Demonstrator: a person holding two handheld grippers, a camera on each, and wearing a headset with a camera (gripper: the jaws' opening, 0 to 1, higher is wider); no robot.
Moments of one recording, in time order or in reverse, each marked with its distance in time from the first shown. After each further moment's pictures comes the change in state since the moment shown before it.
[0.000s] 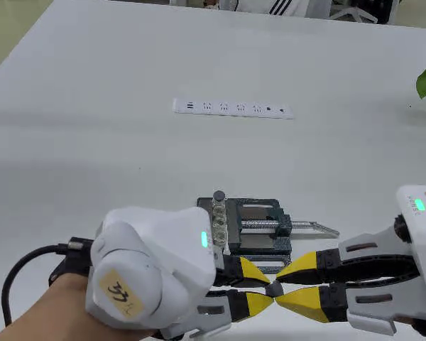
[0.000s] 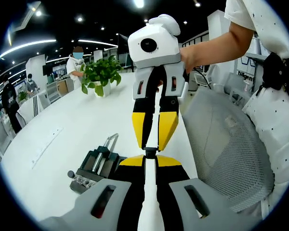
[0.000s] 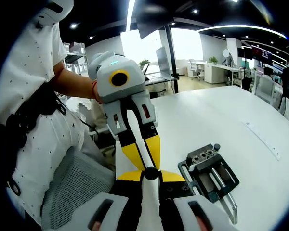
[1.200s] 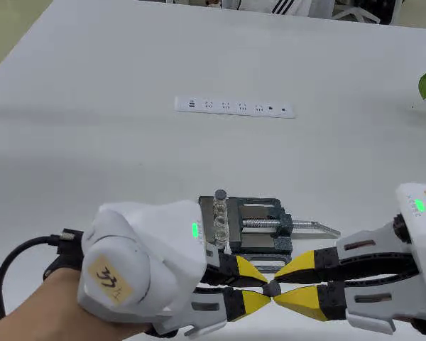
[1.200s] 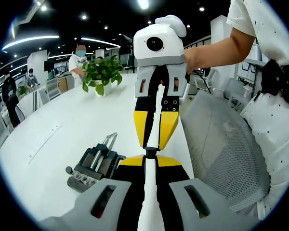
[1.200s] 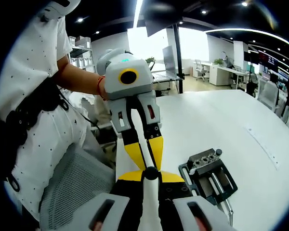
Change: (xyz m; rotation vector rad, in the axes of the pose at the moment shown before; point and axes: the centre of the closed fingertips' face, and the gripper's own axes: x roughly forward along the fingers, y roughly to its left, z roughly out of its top) left arm -0.008 -0.001 0.002 -0.045 -0.019 -0.010; right arm 0.002 0.003 0.006 -0.062 0.026 0.018
